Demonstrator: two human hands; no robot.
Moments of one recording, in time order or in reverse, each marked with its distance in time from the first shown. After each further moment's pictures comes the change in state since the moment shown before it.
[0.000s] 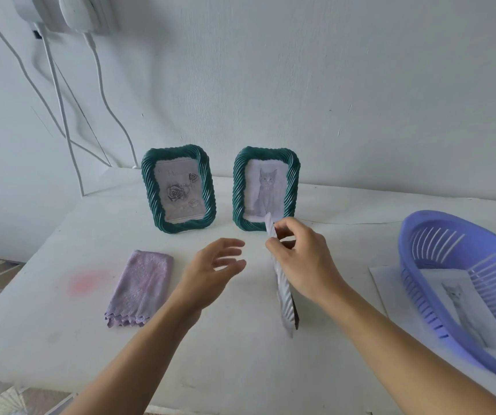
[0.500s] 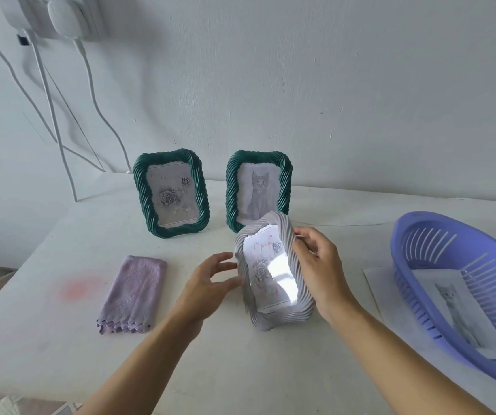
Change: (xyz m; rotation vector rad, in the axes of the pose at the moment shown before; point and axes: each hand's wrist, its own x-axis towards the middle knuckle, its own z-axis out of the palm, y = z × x) left_hand 0.005 -0.024 0.018 -0.114 0.024 -0.172; right_hand -0.004 0.034 -0.008 0.415 0.201 0.123
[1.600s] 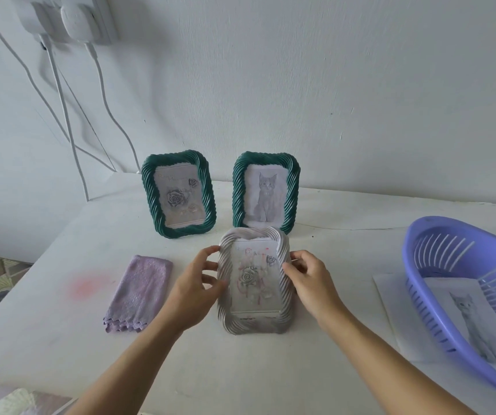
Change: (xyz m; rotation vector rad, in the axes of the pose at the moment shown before) left_hand 0.003 -0.007 -0.026 0.351 0.092 0.211; right_hand 0.015 0.052 0.010 -0.232 -0.157 0.147
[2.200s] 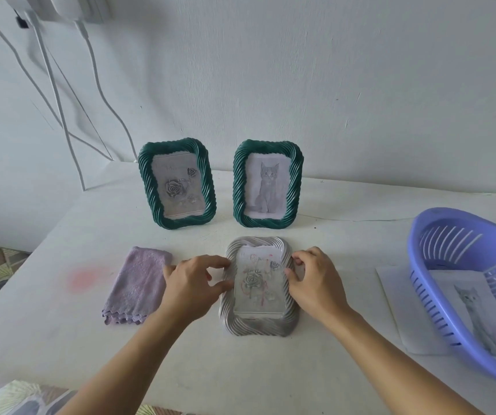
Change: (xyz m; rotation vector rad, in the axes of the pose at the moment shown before) left_hand 0.006 -0.010 0.003 0.512 0.067 0.050; right_hand 0.001 0.022 -0.001 -0.595 0.068 -0.241
